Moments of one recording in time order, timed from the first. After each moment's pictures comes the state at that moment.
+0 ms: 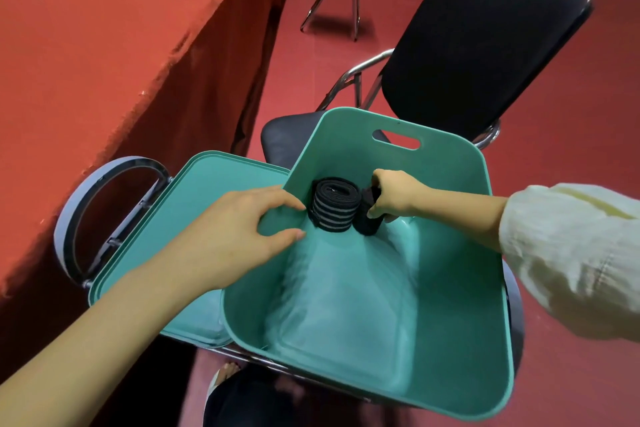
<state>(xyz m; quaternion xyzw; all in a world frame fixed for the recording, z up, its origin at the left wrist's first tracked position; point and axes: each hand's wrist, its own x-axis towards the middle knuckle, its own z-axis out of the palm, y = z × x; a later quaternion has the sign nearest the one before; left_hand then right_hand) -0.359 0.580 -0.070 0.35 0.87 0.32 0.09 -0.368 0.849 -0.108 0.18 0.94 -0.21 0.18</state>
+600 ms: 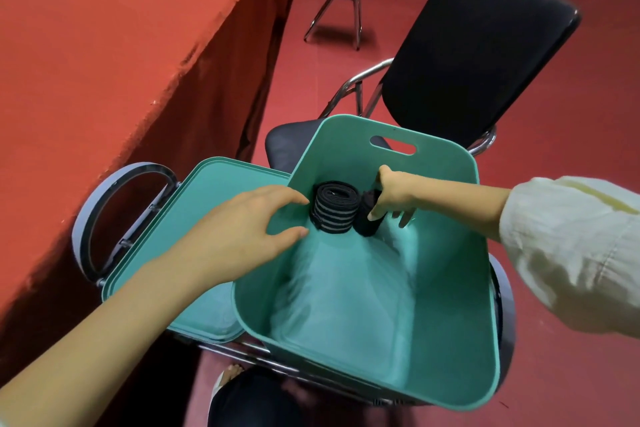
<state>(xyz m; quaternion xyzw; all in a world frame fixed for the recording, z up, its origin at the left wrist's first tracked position) -0.355 0.581 -0.065 0.36 0.90 0.23 0.08 -0.361 0.841 -0.083 0.22 0.92 -0.23 0.24</state>
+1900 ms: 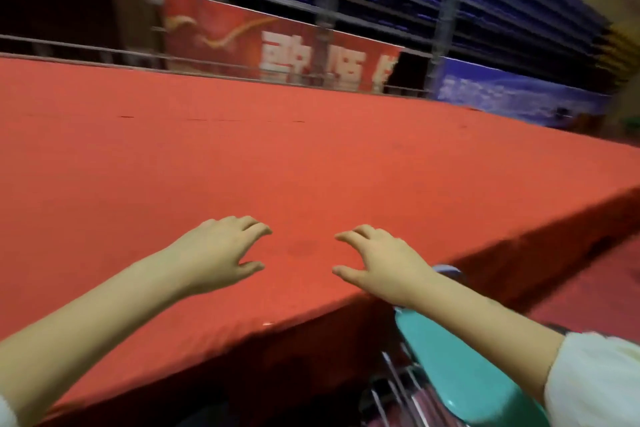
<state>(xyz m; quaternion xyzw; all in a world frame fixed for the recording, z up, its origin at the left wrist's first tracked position) -0.049 0.258 0.048 -0.10 0.99 -0.07 -0.05 -0.197 0.458 0.057 -0.49 0.87 -0.01 -0.04</state>
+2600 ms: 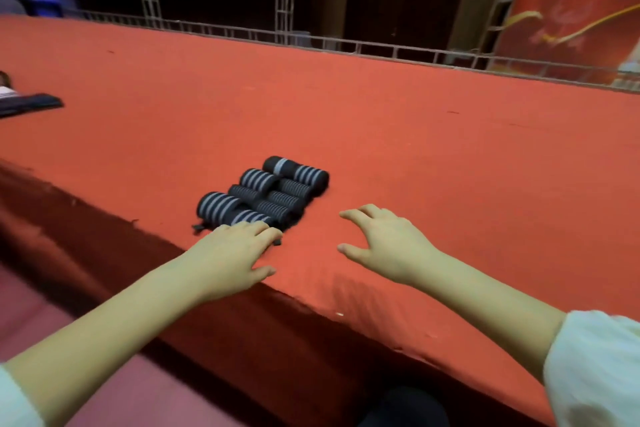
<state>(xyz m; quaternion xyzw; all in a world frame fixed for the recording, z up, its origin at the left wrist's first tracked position) 0.371 0.158 -0.015 -0.53 0.85 -0.05 0.00 0.134 0.145 0.009 -0.83 0.56 -0.04 0.00</state>
